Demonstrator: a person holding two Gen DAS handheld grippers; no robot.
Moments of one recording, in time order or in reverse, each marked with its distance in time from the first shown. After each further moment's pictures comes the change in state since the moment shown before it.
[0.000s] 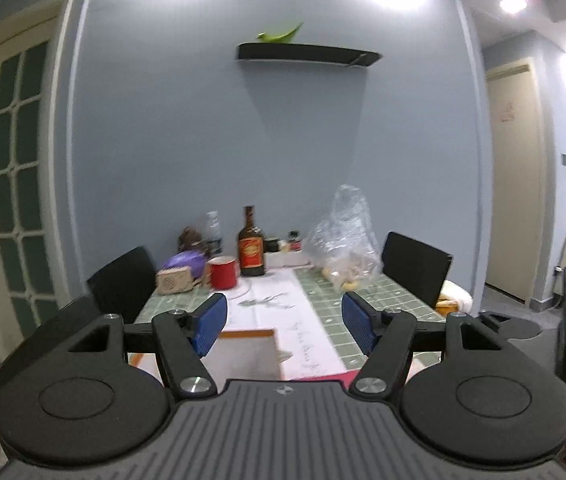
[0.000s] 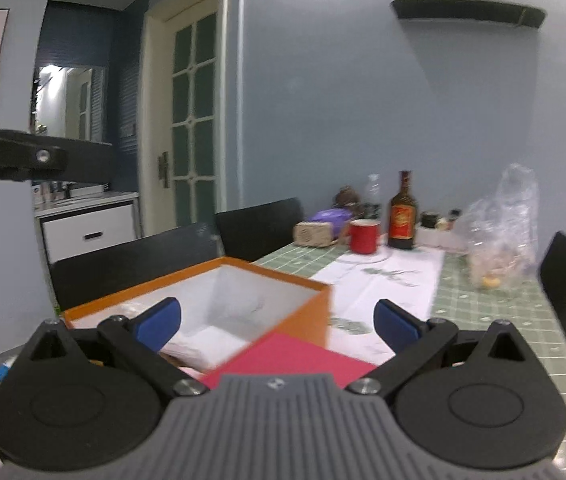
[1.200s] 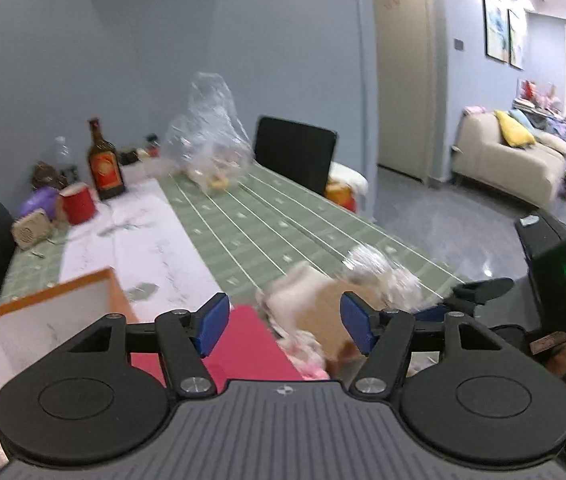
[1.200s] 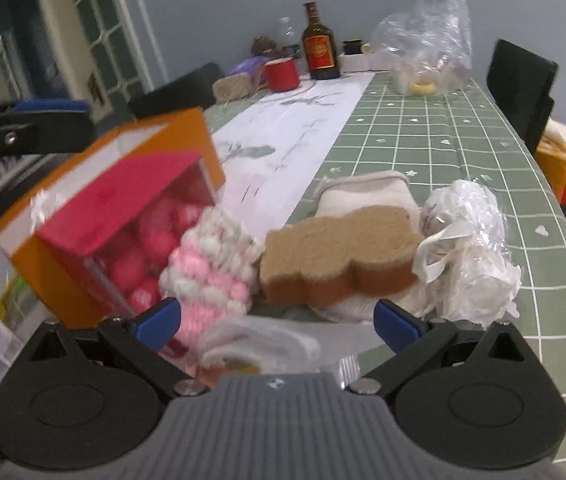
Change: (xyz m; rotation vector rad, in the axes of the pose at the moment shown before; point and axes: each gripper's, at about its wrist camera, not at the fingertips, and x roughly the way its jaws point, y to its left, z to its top) left arm 0.113 -0.072 -0.039 0.186 0.346 -0.367; right arm 0.014 -0.105 -0.092 0.248 0.460 -0.027
